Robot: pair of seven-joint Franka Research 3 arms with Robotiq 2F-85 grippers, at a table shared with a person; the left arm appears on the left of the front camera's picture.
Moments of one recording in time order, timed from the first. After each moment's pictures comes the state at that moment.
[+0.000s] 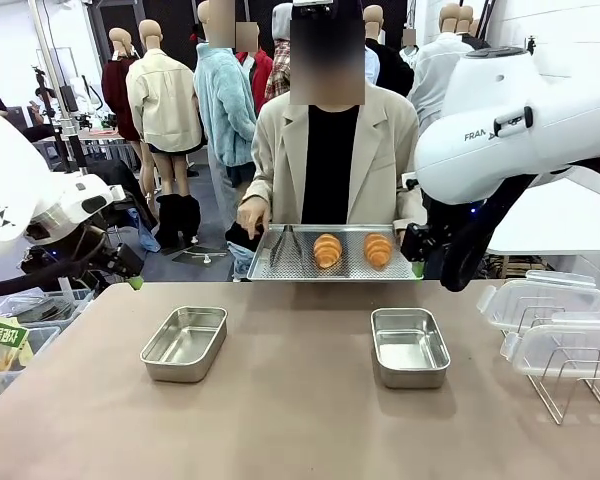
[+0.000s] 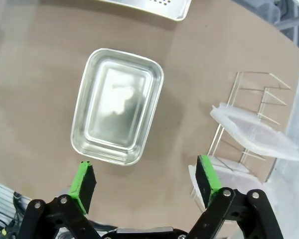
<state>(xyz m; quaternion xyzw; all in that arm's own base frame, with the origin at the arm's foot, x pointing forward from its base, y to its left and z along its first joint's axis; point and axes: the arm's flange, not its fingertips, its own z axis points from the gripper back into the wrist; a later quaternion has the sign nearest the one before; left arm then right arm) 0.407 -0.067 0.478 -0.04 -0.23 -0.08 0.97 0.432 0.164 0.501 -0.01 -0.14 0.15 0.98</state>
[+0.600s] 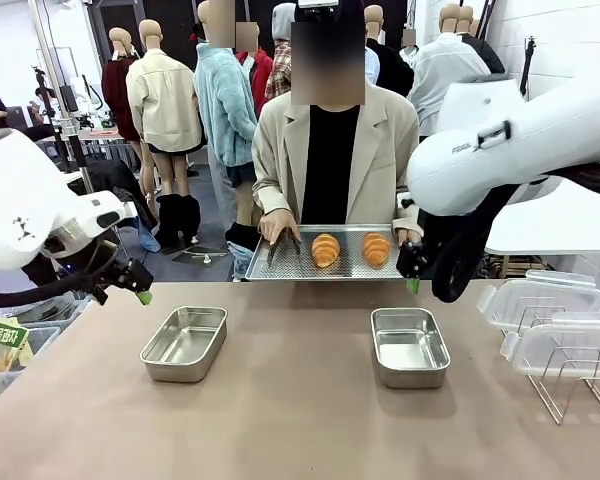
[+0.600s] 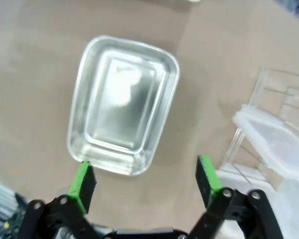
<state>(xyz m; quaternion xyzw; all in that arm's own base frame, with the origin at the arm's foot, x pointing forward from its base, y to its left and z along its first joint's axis) 0.426 -0.075 0.435 -0.04 -0.19 -0.08 0.98 0.459 0.169 0.446 0.01 -0.08 0.15 0.99</state>
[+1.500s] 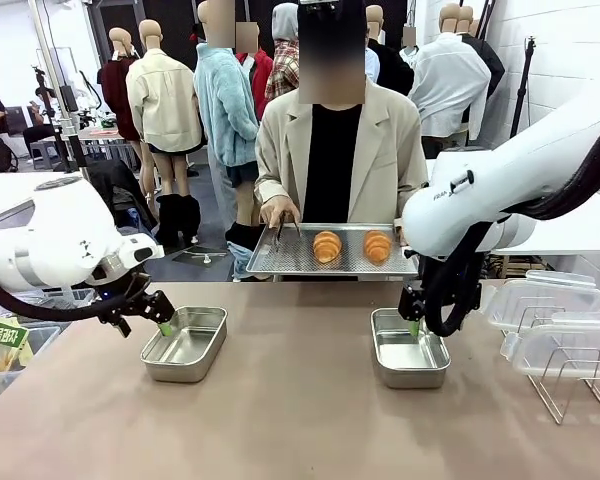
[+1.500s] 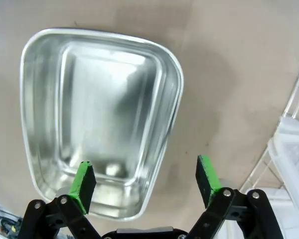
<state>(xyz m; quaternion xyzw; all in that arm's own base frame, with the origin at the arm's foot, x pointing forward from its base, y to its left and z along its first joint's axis) 0.499 -0.079 0.344 -0.05 -0.09 -0.08 0.99 0.491 0.157 0.350 0.02 -0.01 0.12 0.99</state>
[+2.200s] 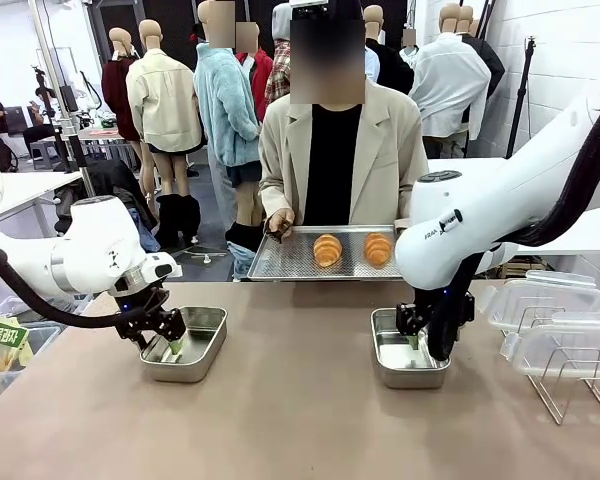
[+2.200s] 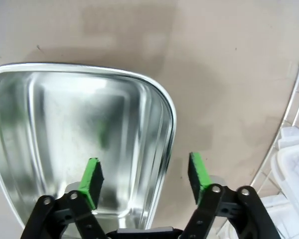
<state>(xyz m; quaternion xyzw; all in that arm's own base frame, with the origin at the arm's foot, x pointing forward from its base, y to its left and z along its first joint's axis) 0.520 -0.089 0.304 -0.05 -0.04 -0.09 0.99 0.499 0.170 0.318 -0.04 -0.03 0.08 1.00</state>
